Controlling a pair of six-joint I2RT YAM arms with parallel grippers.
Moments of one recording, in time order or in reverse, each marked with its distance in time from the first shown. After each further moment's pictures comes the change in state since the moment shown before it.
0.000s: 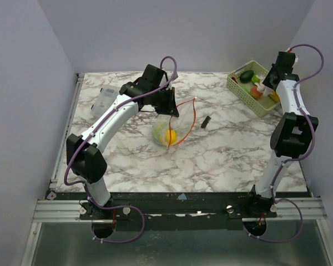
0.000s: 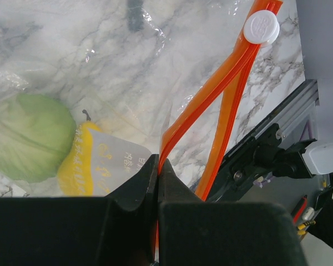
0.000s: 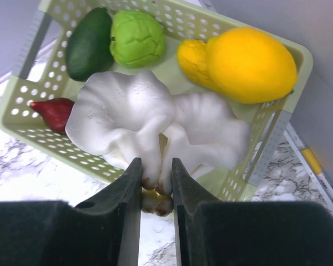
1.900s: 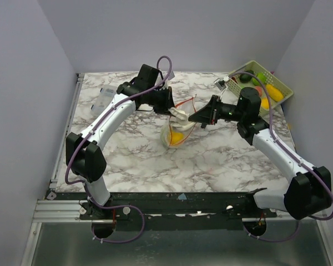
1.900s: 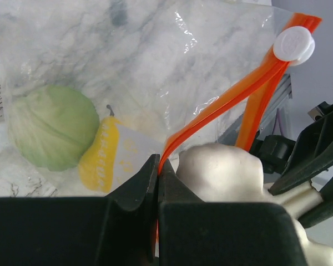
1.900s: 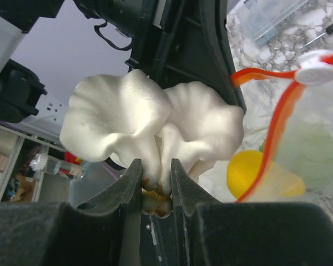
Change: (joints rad) left arm 0.043 0.004 -0.027 0.037 0.128 -0.034; right arm 0.534 -0.748 -0.896 0.726 -1.191 0.399
